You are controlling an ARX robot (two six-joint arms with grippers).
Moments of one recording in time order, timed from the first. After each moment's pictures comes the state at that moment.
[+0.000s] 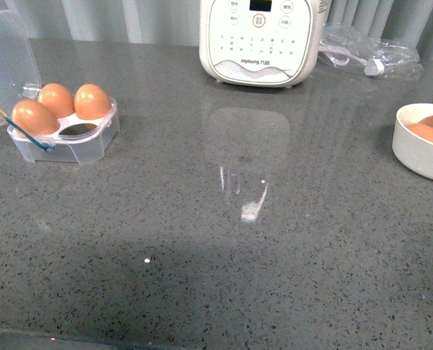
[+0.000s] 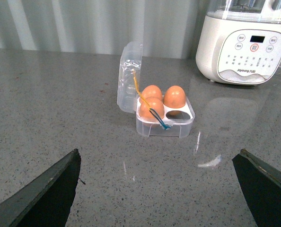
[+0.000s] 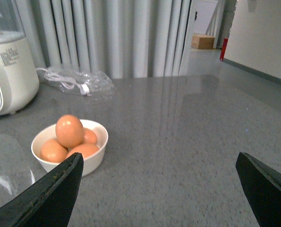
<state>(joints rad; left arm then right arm) 0.00 0.00 0.03 0.00 0.00 0.00 0.00 0.26 0.09 0.22 0.30 -0.05</state>
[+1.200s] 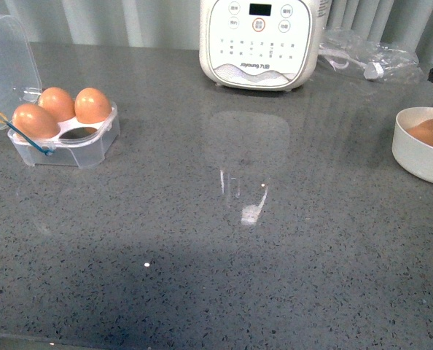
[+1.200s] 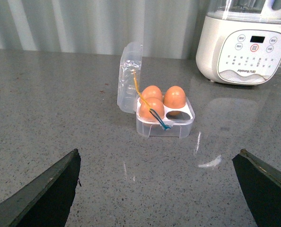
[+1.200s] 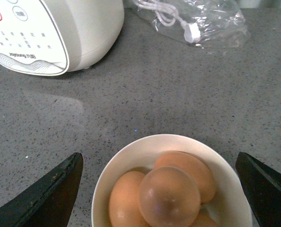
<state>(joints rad) 0.00 0.00 0.03 0.00 0.00 0.00 -0.04 1.56 0.77 0.41 -0.20 0.02</state>
